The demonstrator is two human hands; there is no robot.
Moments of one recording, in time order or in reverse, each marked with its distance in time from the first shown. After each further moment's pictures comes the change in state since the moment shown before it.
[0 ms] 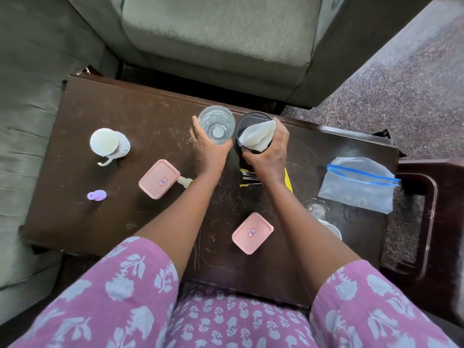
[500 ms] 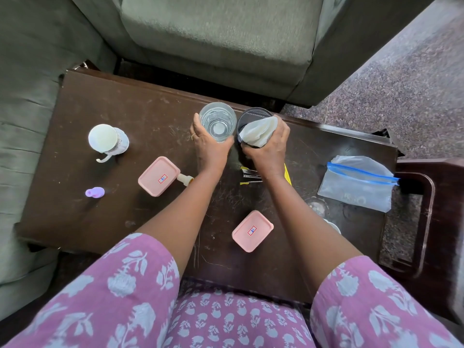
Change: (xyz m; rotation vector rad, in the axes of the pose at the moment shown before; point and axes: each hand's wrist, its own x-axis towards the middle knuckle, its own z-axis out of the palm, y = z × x) left_hand -0.001 0.001 0.000 -0.029 -0.010 -0.002; right_hand 0.005 -0.003 0.004 -0.023 -0.042 0.069
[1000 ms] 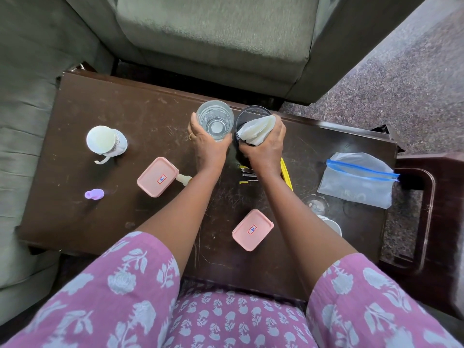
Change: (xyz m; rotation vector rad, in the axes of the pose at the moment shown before) left_hand 0.000 0.001 0.001 0.006 0.019 0.004; right_hand -0.003 -0.004 0.005 0.021 0.031 0.061
